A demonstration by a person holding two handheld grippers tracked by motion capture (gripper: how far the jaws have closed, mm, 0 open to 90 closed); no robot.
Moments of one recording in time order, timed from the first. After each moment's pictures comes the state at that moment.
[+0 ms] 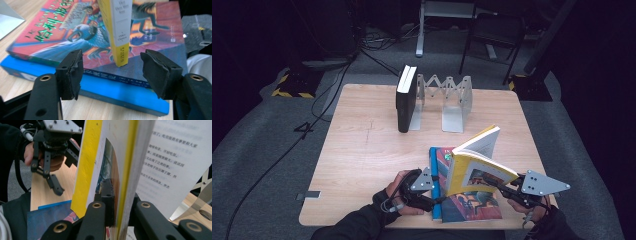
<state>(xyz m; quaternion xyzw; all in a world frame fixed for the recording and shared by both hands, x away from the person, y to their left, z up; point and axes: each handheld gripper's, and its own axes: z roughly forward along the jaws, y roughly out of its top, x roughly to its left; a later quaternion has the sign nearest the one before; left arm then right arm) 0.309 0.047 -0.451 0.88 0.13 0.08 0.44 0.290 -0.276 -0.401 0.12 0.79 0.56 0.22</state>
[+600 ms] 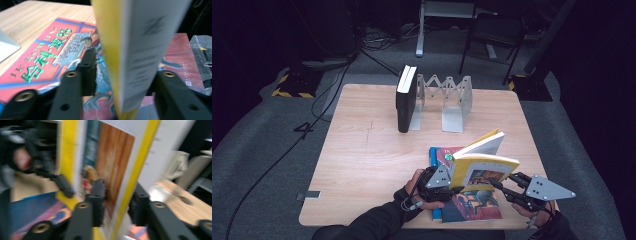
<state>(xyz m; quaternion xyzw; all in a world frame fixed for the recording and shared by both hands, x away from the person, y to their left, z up) 0.320 0.006 -0.456 0.85 0.12 0.11 0.50 0.285 -0.295 -0.416 0.16 0.77 0.55 0.28</state>
